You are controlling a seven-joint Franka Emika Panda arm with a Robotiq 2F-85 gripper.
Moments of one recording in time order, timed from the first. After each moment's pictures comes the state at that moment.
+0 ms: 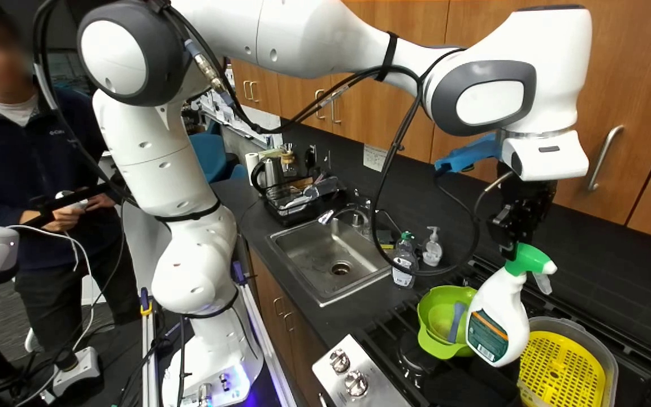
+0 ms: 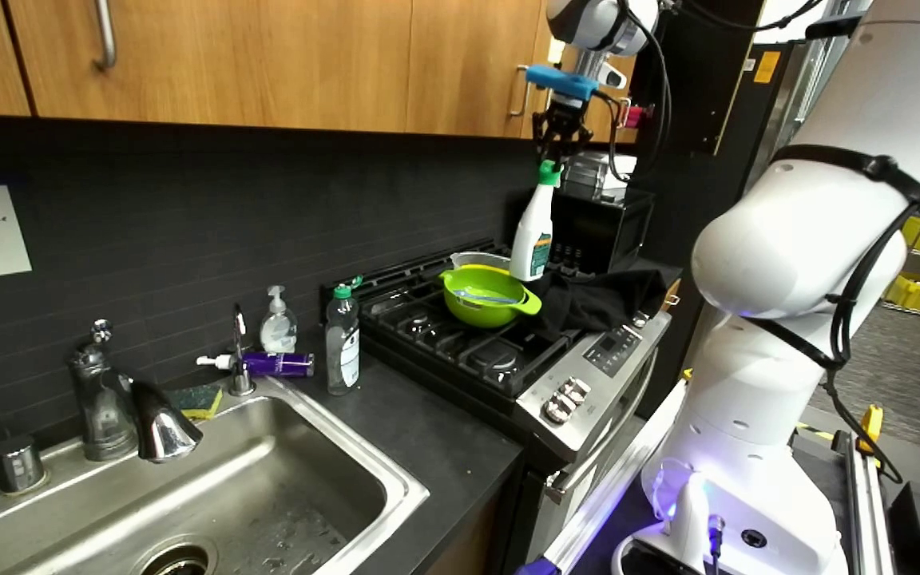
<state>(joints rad) -0.39 -0.15 -0.20 -2.07 0.05 2.11 0.92</state>
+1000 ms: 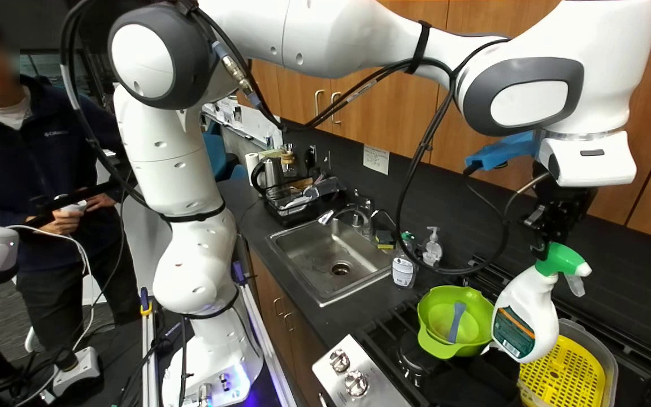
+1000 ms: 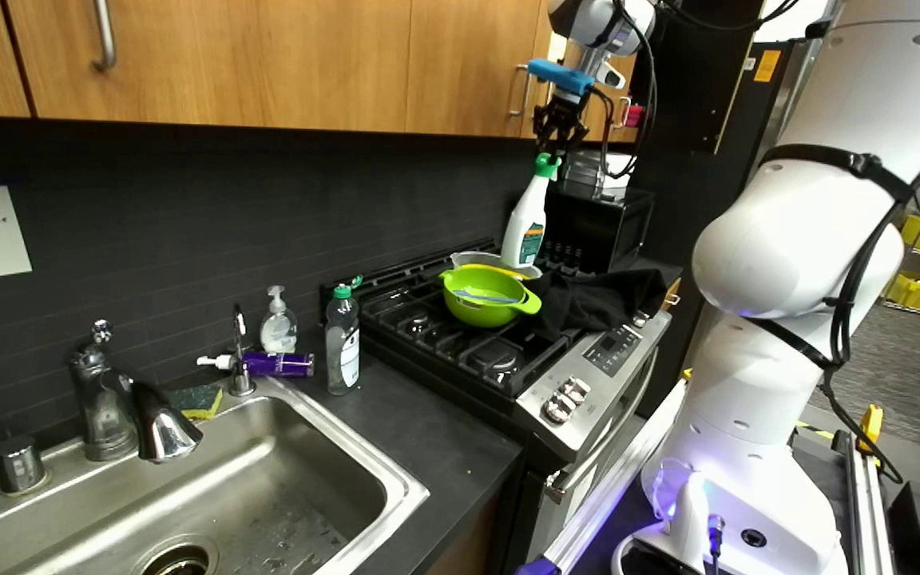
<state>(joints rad) -0.38 -0.04 -0.27 -1.94 0.16 2.10 0.92</state>
